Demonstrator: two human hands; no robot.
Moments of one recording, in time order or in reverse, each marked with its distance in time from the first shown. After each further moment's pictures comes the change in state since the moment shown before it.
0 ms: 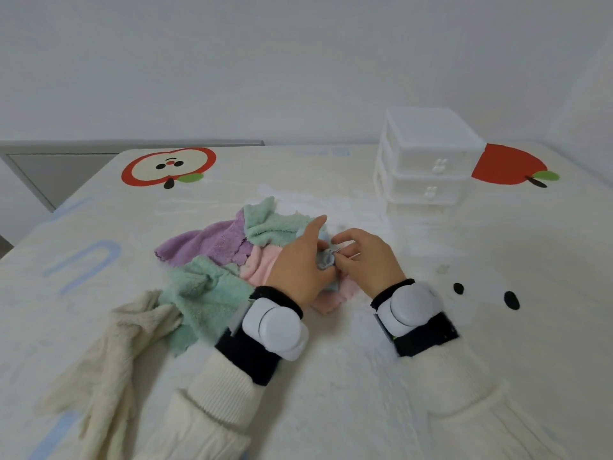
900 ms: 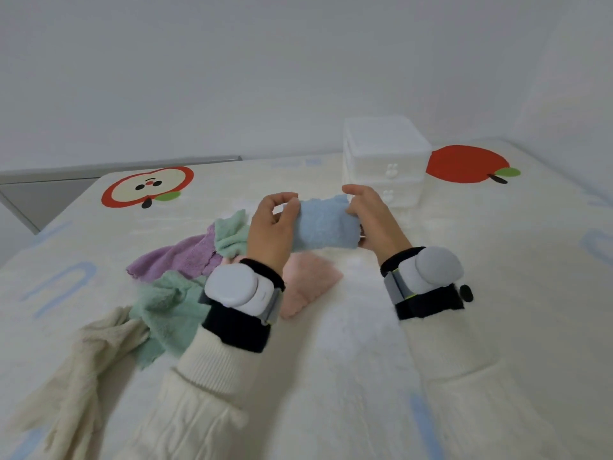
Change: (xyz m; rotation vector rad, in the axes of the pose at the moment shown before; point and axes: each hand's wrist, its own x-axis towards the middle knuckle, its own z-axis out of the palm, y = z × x) left_hand 0.035 0.046 0.002 -0.671 0.386 -0.167; right_hand 0.010 -0.012 -0.074 0.490 0.032 0.106
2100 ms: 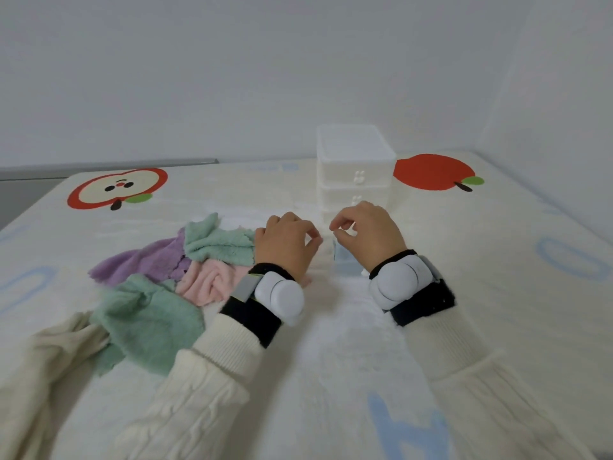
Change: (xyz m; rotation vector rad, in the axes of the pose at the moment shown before) left_hand -0.008 -0.014 0.056 1.060 -0.221 0.303; right_hand 0.003 0.017 -0.054 -0.914 0.104 -0.347
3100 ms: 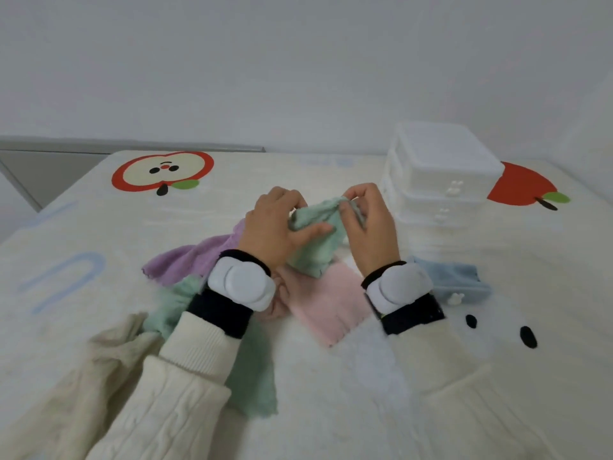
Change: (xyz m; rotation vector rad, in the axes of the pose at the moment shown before) left_hand 0.032 -0.130 -0.044 -0.366 0.110 0.073; right_hand 0.048 -0.090 0.088 0.630 0.238 -0.048
